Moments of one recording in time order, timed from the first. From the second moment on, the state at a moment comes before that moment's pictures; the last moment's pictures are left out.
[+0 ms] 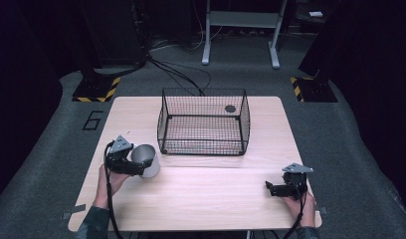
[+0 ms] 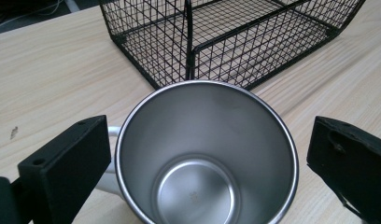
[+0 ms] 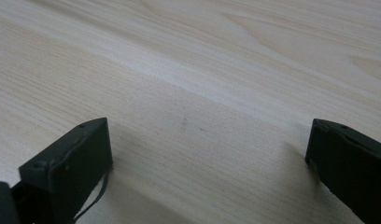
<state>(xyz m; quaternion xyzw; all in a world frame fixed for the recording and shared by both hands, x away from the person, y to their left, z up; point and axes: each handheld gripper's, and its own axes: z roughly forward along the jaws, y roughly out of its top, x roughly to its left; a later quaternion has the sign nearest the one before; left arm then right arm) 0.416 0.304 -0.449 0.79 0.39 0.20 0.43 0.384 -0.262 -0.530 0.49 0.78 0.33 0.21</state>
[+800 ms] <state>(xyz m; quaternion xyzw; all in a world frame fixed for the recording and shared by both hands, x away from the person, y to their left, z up) 0.418 0.298 -0.457 0.80 0.38 0.23 0.42 0.384 -0.261 -0.530 0.50 0.77 0.33 0.21</state>
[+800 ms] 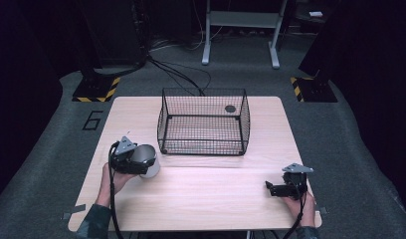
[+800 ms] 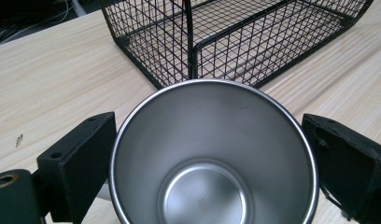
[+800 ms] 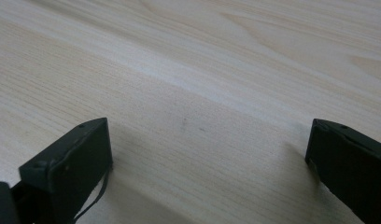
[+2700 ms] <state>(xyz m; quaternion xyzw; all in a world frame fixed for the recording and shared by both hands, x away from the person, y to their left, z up) 0.395 0.261 -0.402 0.81 0.31 0.20 0.45 0.384 -0.264 -0.530 0.49 0.78 0.33 0.21</state>
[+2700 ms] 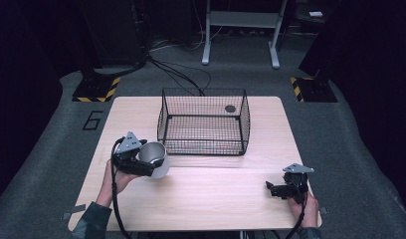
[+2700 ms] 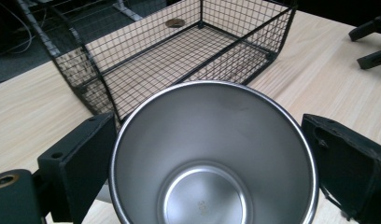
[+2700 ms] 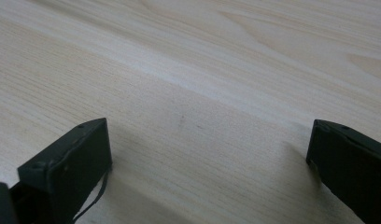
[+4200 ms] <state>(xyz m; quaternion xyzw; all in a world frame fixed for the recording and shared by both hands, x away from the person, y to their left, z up) 0.419 0.191 -0.351 0.83 0.23 0.17 0.47 0.384 -0.264 -0.530 0.49 0.78 0.33 0.21</state>
